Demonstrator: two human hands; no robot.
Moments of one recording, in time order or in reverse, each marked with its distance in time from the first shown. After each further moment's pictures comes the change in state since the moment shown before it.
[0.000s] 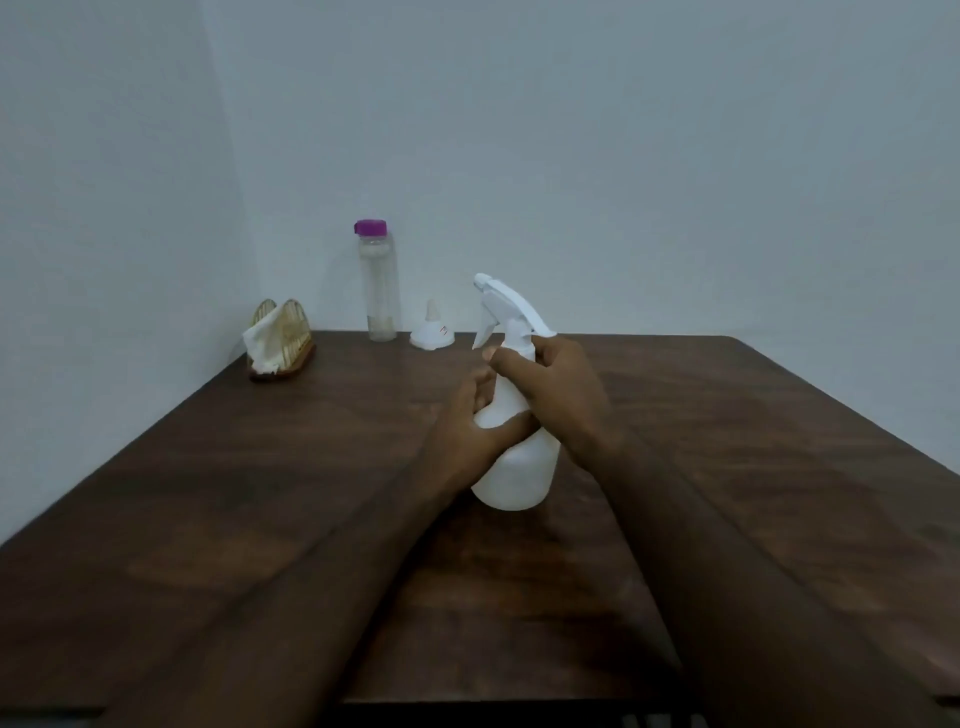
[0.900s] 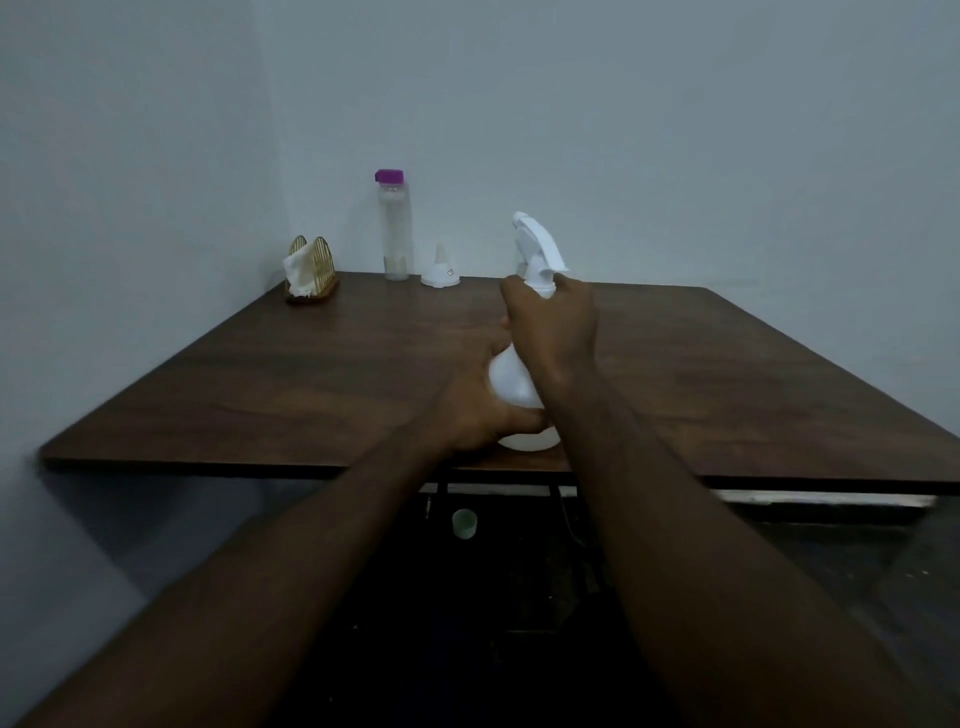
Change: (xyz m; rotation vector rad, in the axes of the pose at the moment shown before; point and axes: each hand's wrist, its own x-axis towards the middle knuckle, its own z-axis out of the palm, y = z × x) left_hand -0.131 0.036 -0.009 0.139 -0.325 0.027; right_hand -0.116 -0.049 0.017 -0.018 0.397 0.048
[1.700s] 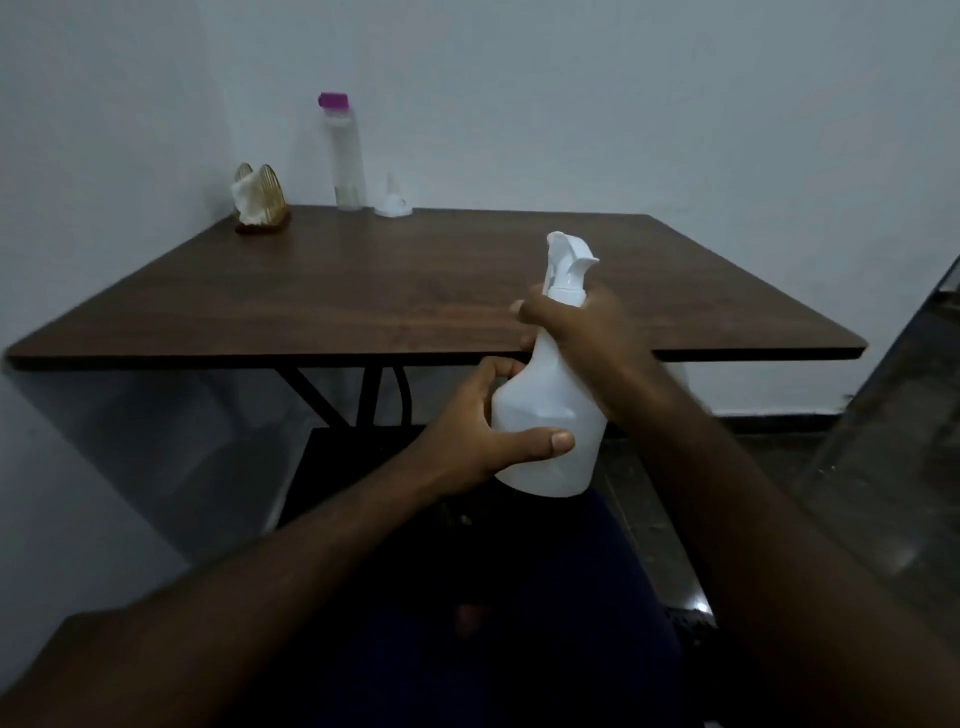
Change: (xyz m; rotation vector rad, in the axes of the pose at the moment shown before) left_hand -0.132 0.043 0.092 -0.410 -0.081 0.014; right_hand -0.094 0.019 -0.140 -0.062 -0.354 0.120
